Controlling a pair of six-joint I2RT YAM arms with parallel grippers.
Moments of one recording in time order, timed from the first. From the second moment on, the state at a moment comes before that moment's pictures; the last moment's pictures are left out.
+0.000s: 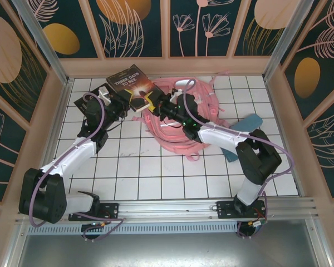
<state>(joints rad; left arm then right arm) -0.29 1.30 0.78 0.45 0.27 -1.47 0.74 1.72 1.11 0.61 -0.29 1.69</state>
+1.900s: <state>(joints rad) -0.86 2.21 1.90 -0.80 -0.06 0.07 0.14 0.89 0.85 -0.63 -0.08 0.89</state>
